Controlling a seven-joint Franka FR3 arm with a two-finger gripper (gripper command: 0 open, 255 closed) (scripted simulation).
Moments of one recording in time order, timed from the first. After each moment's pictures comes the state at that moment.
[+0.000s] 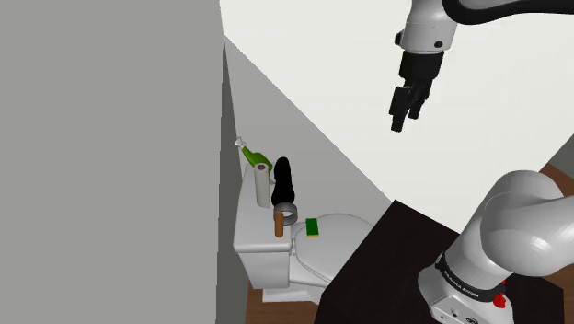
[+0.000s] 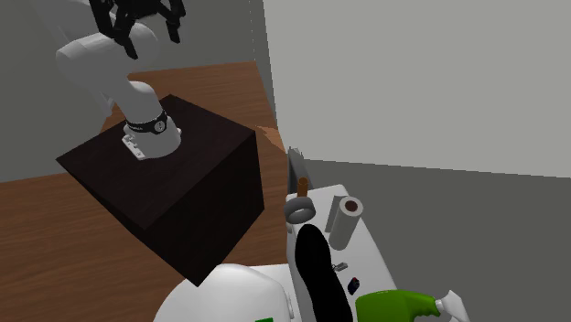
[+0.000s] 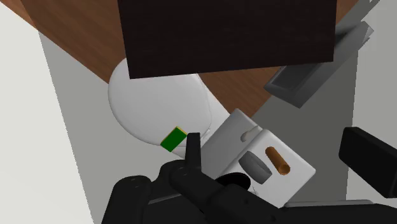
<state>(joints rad) 0.01 -0.82 -0.07 -2.39 -0.06 1.47 0.01</state>
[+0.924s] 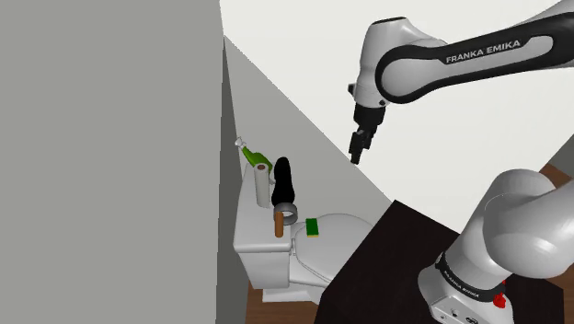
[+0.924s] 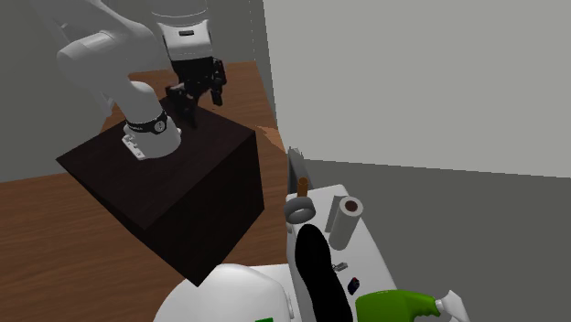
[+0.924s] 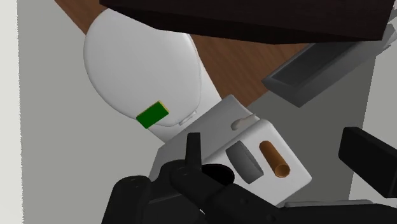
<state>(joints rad) 0.08 -0.58 -0.13 -2.59 -0.09 1.95 -0.14</state>
